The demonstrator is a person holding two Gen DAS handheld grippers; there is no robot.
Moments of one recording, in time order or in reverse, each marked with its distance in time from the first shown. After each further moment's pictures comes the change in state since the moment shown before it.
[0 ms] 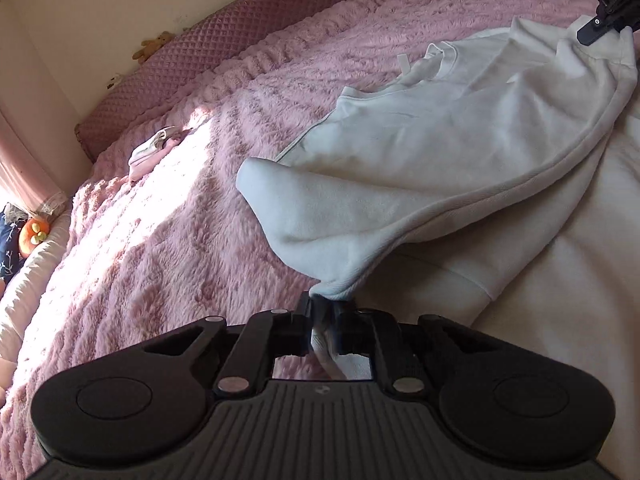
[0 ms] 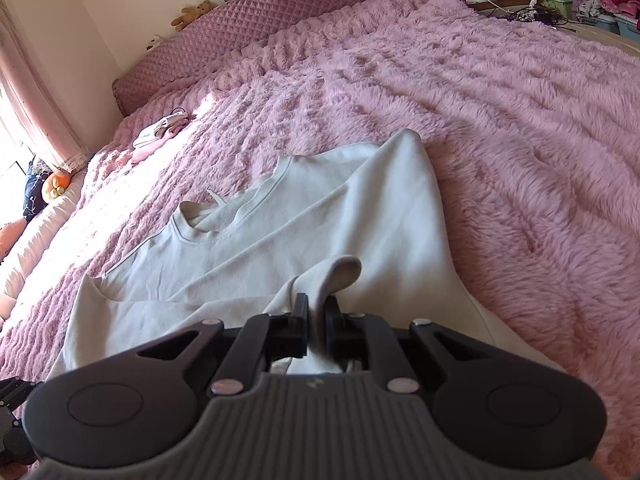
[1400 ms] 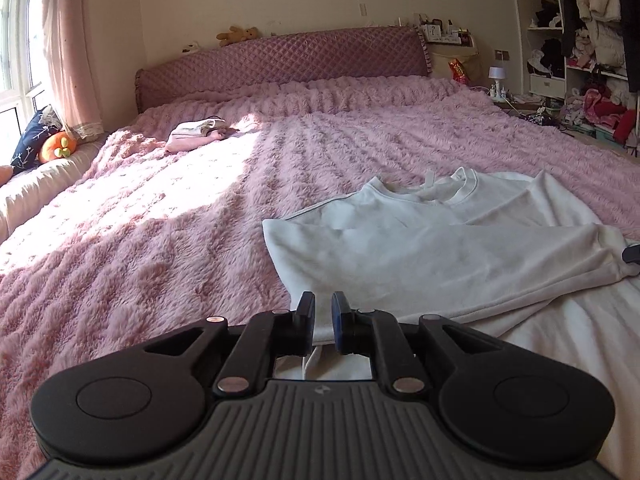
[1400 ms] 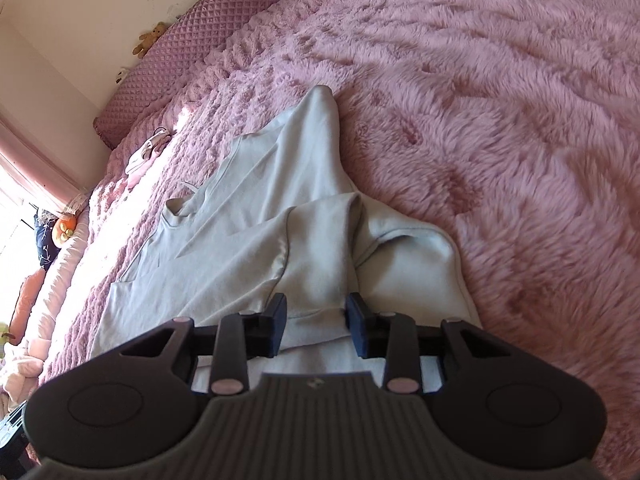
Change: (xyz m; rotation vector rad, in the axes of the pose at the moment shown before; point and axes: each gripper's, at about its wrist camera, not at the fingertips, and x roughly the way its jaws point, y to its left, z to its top) left arm -0.071 0.013 0.026 -0.453 -0.150 -0.034; right arm -0.052 -0.069 -0.048 0.244 0.052 0.043
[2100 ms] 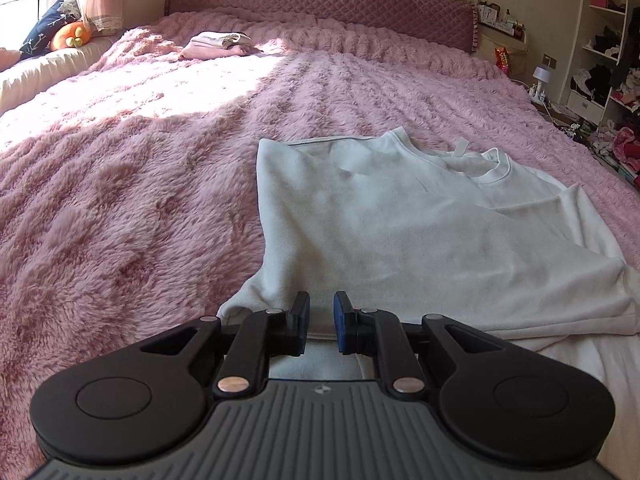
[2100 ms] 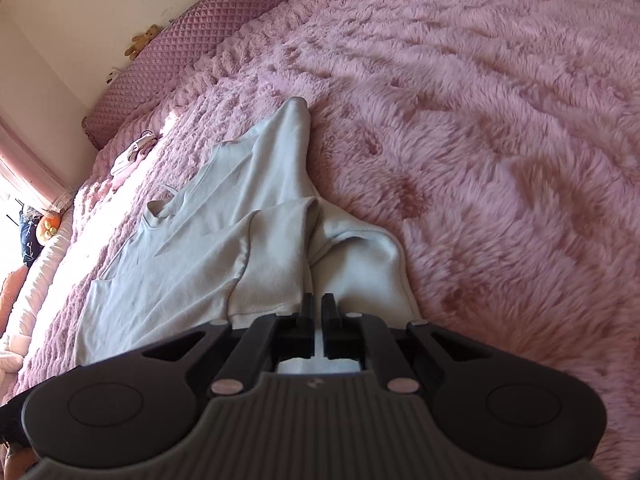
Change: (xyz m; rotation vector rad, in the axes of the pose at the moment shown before) left arm 0.047 0.010 -0.015 -0.242 0.185 -0.015; right arm -0.022 -0.013 -0.007 -0.038 -0.042 -0.040
